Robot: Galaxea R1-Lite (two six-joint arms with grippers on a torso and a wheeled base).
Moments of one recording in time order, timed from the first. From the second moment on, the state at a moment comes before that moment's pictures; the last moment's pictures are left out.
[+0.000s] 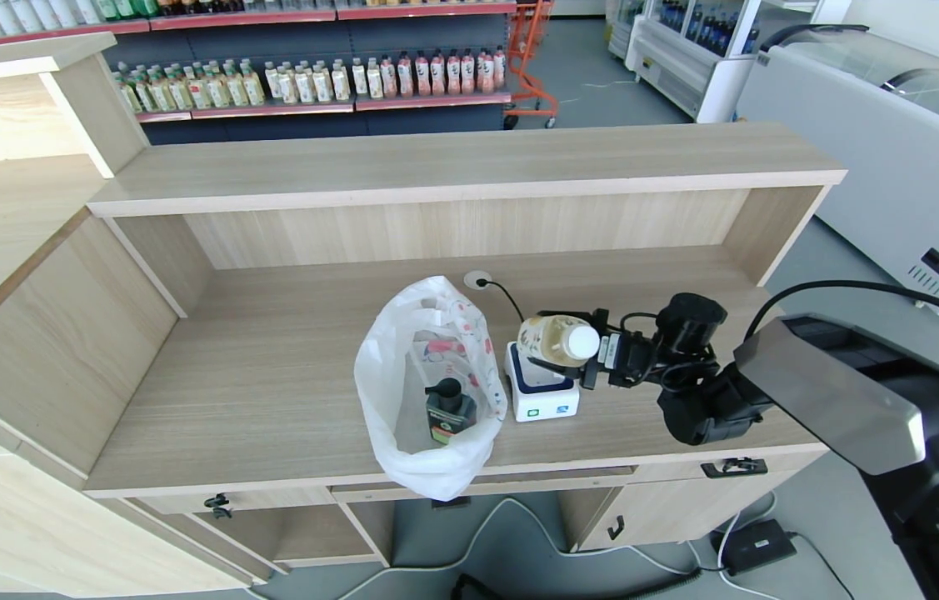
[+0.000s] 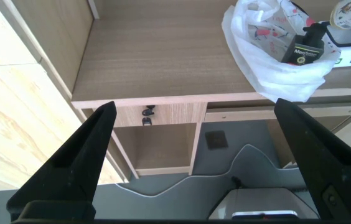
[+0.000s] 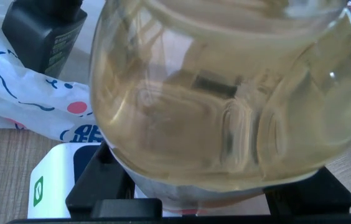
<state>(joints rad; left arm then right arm) -0.01 0.00 0.00 0.00 -0.02 0.00 0.24 2.56 -1.43 -1.36 1.07 -0.84</state>
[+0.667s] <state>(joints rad) -0.01 0.00 0.00 0.00 -0.02 0.00 0.24 2.57 -1.42 -1.36 1.07 -0.84</state>
